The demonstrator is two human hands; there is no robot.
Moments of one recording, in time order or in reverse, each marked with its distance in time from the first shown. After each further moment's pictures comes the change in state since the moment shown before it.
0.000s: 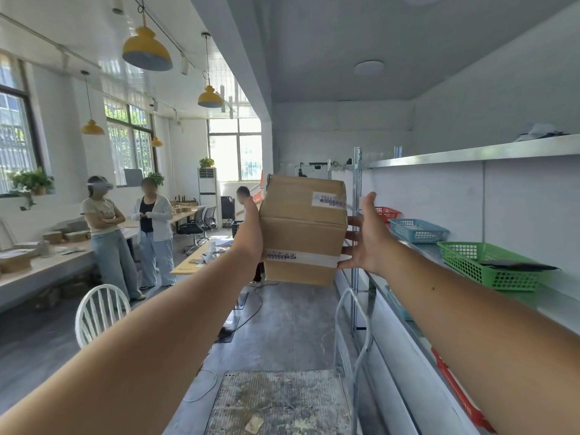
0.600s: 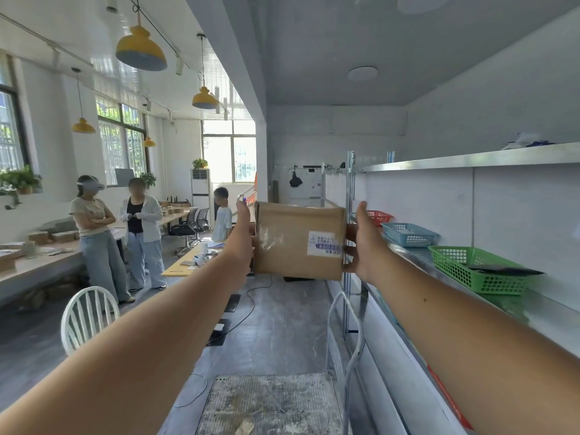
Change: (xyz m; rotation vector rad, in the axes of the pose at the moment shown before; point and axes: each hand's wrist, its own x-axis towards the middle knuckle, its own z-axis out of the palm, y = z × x) left_hand 0.004 -0.006 -0.005 0.030 -0.055 0.017; right_hand -0.007 0.005 0.004 -0.053 0.182 -0.063
